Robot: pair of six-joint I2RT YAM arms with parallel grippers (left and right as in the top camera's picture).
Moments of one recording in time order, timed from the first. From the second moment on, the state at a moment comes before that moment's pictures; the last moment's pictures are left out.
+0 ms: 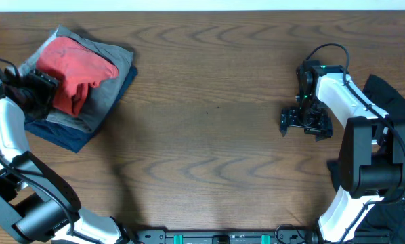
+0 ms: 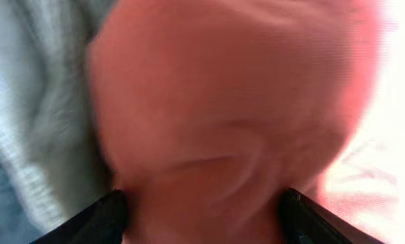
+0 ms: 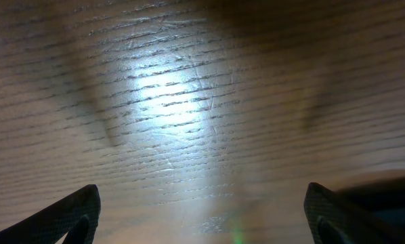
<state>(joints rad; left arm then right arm) 0.61 1.78 1.38 -0.69 0.40 -0.53 0.07 1.97 1.33 -1.16 0.03 0.28</state>
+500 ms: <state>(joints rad) 0.66 1.78 1.36 -0.65 0.37 -0.53 0.07 1.97 1.33 -1.17 0.03 0.28</state>
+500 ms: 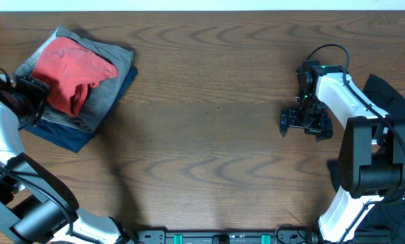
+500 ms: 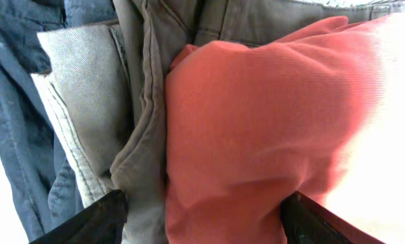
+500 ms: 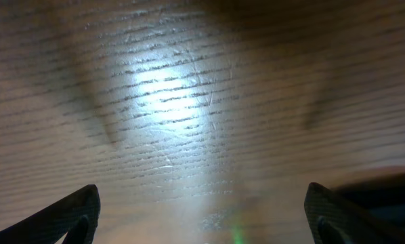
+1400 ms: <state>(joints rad) 0.74 1.66 1.31 -0.59 0.63 -0.53 0.07 1.97 1.33 -1.18 0.03 0.28</state>
